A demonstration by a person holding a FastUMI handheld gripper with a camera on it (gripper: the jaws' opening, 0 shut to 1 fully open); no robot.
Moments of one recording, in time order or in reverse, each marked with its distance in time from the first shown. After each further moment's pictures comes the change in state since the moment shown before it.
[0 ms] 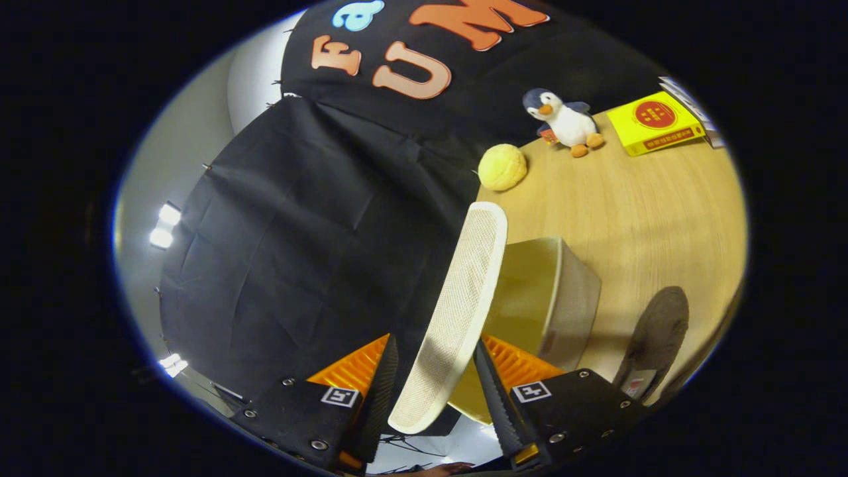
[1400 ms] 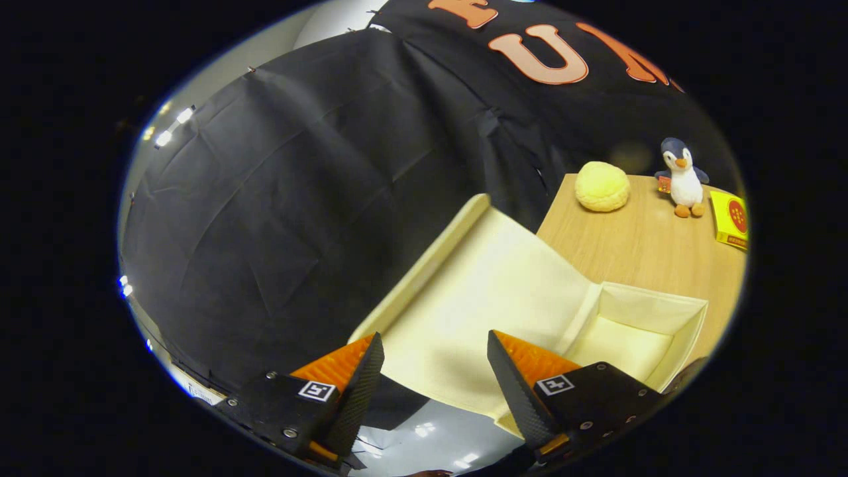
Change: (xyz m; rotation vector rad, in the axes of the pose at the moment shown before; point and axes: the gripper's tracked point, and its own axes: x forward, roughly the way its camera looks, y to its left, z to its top) arm 0.146 0.111 -0.026 -0.352 0.096 -0.130
